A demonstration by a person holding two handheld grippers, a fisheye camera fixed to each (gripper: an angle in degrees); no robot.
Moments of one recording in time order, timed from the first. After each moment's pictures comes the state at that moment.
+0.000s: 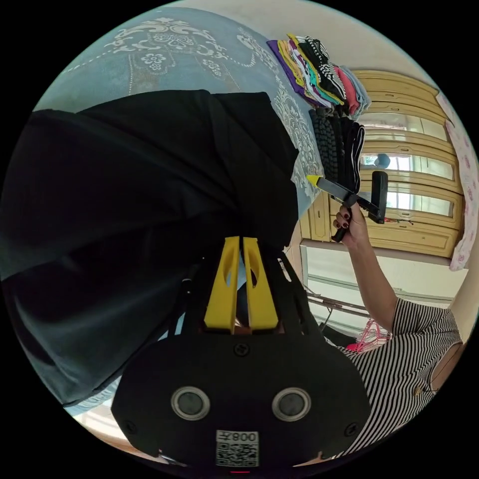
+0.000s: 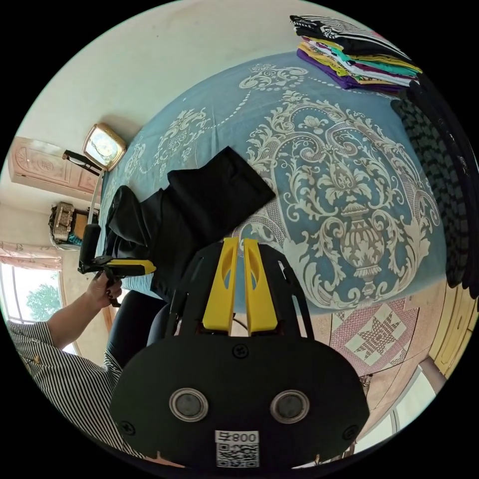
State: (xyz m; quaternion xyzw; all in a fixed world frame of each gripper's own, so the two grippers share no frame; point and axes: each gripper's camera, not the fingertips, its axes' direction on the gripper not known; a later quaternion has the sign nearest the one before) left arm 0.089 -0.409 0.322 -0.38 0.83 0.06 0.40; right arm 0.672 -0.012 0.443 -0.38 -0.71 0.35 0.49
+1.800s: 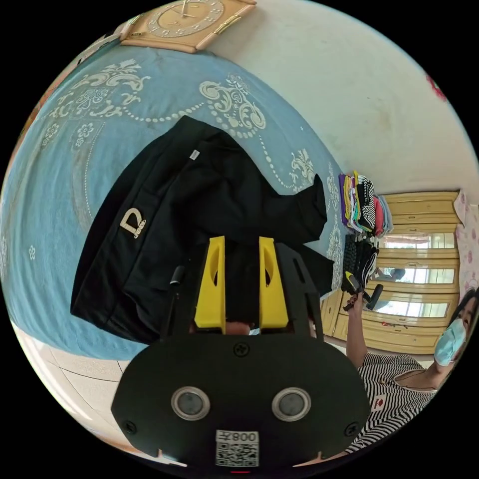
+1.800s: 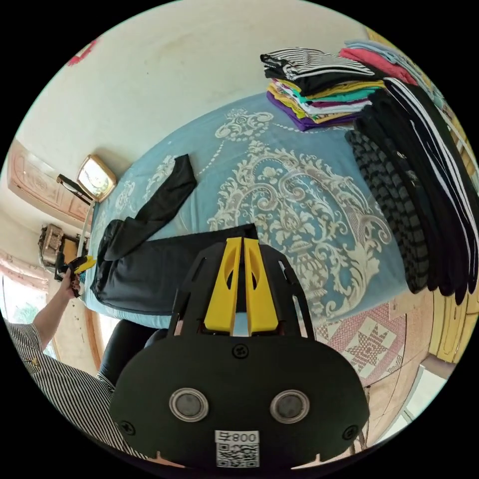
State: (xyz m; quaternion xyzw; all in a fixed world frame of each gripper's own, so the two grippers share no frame) left arm 0.008 -0.553 0.413 -0.43 0.70 -0.20 0.54; right arm 0.770 -0.049 0.427 -0.33 -0.65 0.41 0.54
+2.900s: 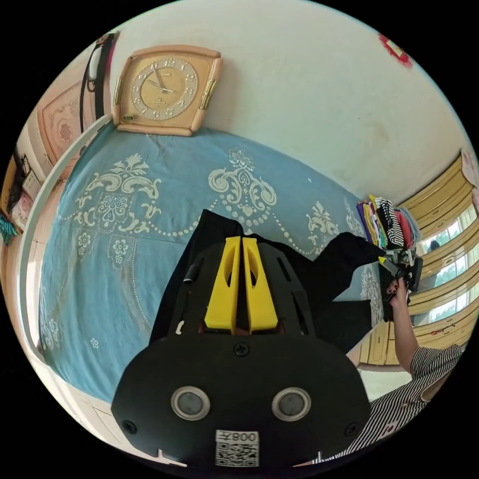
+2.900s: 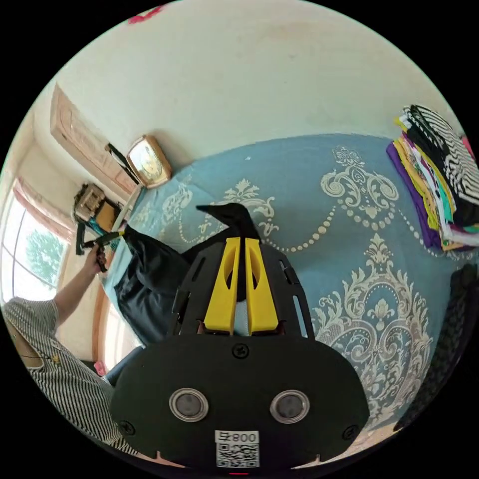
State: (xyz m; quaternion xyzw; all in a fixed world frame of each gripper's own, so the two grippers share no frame) left arm -0.193 -0.705 0.297 -0.30 0.63 -0.22 0.69; right arm 0.810 -0.165 0.494 -0.19 -0.75 0.41 0.49
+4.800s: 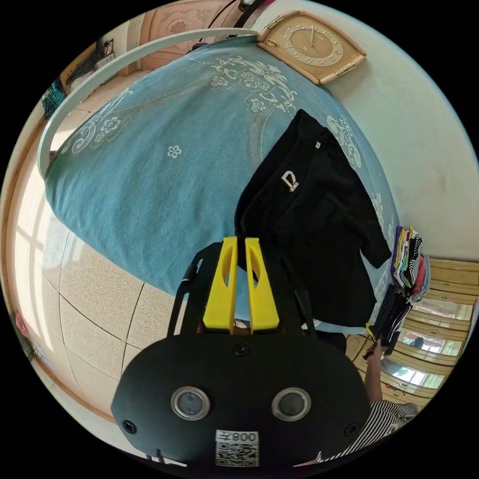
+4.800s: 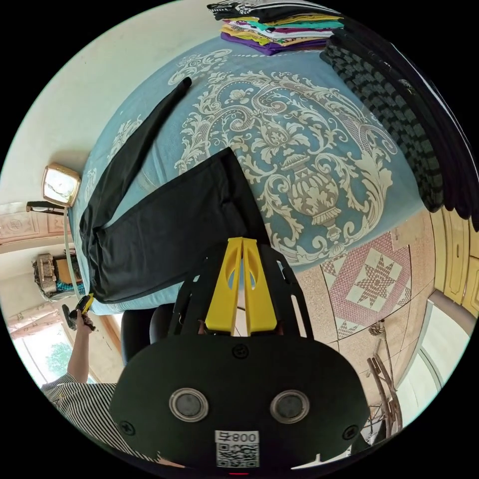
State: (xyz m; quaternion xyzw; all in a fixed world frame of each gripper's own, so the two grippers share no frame) left arm -0.452 -0.537 0.211 -0.53 0.53 -0.27 0.61; right arm 0.839 -0.027 0.426 -0.52 -0.63 0.36 0.46
